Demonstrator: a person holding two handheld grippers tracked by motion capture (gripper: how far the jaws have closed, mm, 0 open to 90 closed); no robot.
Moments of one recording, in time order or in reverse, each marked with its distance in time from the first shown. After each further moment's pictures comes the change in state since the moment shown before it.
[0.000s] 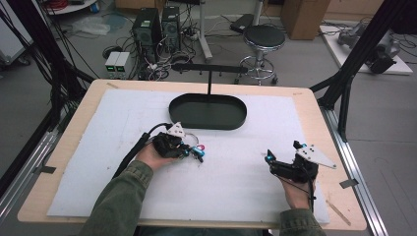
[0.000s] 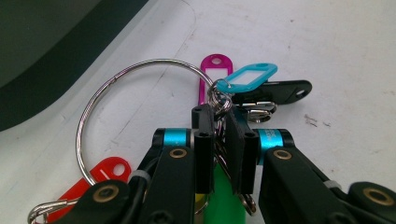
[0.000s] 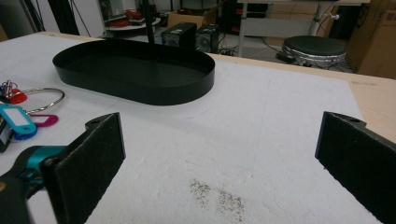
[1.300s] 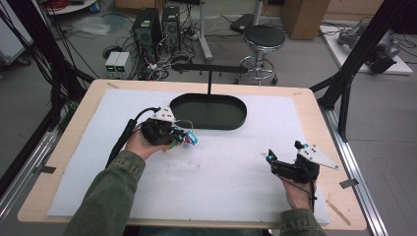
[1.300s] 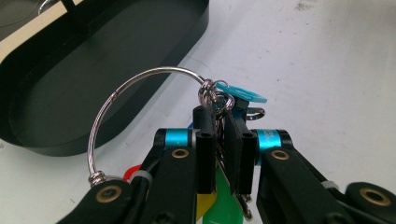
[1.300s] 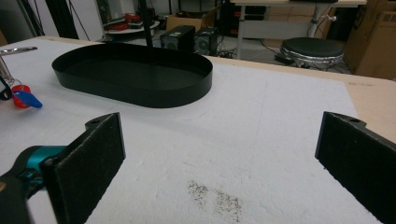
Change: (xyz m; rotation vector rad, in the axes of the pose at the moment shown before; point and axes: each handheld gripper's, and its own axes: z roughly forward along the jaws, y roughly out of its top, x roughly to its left) left arm 0.008 0.030 -0.059 -0.106 0.035 -0.013; right arm -0.001 0.000 -0.002 -0.008 -0.005 0.017
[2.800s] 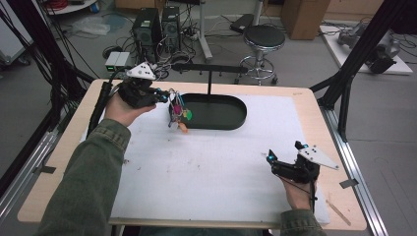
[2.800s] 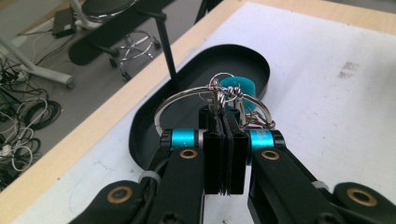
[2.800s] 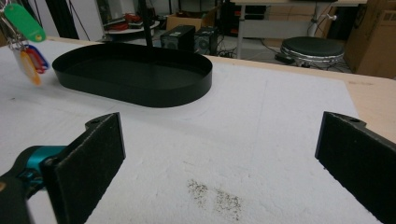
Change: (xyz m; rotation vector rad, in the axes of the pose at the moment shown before) left arm 0.048 0.066 -0.080 -0.101 0.171 -0.001; right arm -0.001 -0.001 -0.001 0.002 0.002 0.005
